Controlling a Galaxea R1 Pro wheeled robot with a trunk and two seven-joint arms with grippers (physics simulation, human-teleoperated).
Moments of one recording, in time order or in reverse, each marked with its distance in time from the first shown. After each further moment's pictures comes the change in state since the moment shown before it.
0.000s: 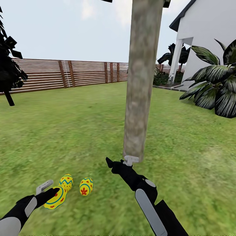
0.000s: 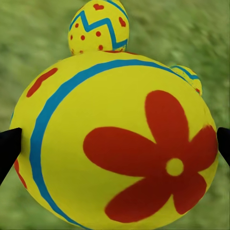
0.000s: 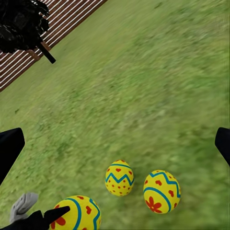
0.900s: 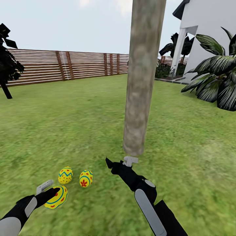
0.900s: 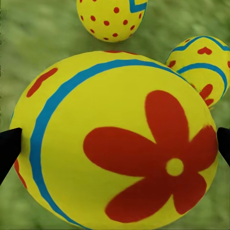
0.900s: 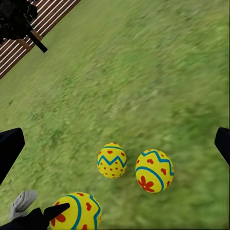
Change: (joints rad) left arm 0.001 0.000 -0.001 0.000 0.000 -0.002 -0.011; right arm 0.000 0.003 0.000 0.015 -0.005 -0.001 0.000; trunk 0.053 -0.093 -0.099
